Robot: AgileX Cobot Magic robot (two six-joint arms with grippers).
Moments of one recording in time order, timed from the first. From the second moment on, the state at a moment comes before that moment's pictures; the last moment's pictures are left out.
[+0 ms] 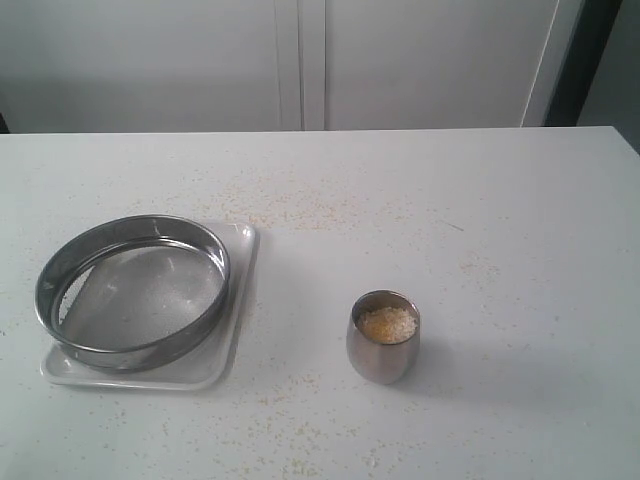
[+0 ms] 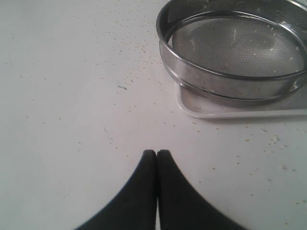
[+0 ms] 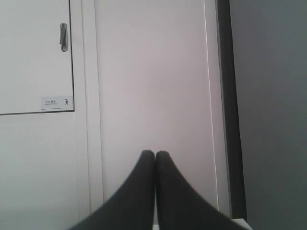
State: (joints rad) left arm -0.03 0.00 0.02 -0.08 0.51 0.13; right arm 0.04 0.00 0.00 0.13 -0.32 -0.07
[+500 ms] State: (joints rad) left arm -0.03 0.00 0.02 -0.08 0.51 0.13; right arm 0.04 0.00 0.00 0.13 -0.33 -0.11
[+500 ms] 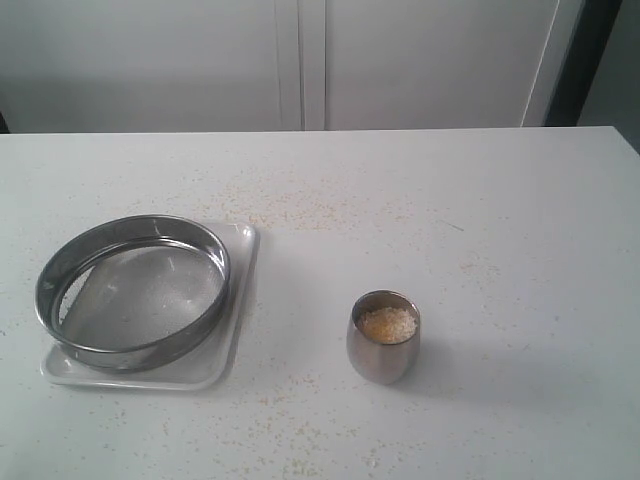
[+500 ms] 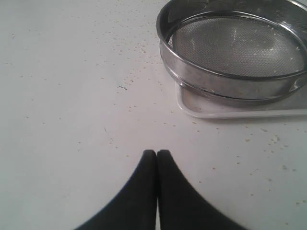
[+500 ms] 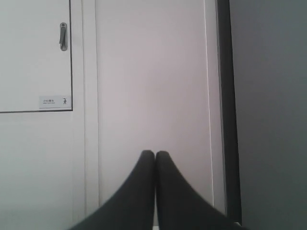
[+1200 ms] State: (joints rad) left arm -0.03 0.00 0.02 -0.08 0.51 0.13; right arm 0.04 0.43 0.00 0.07 -0.66 -0.15
